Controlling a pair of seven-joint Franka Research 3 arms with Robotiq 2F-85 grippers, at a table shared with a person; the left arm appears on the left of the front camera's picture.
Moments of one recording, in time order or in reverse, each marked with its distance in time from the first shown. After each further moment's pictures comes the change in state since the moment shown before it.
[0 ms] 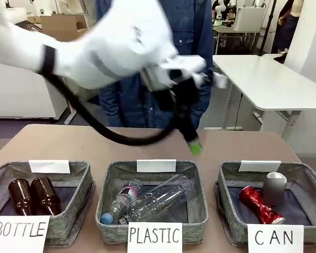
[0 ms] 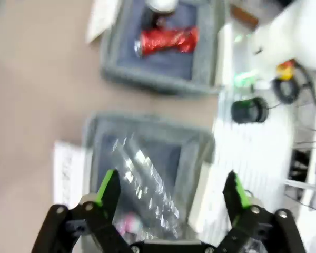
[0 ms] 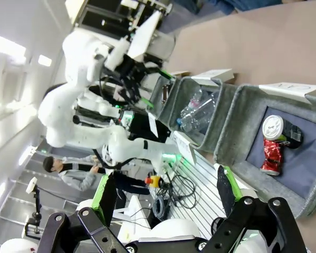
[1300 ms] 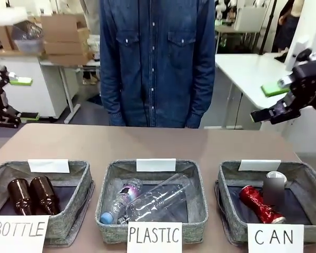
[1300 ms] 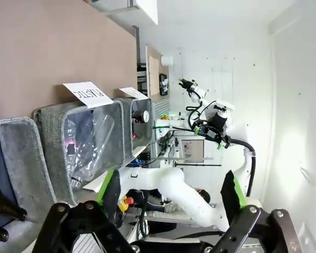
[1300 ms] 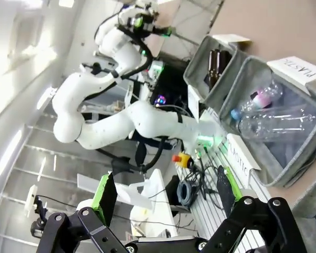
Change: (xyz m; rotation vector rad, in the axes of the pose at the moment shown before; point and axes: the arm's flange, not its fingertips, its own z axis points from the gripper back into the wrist) left arm -0.381 0.032 0.156 -0.455 -0.936 1.107; right arm 0.048 0.063 -0.255 0.170 0.308 0.048
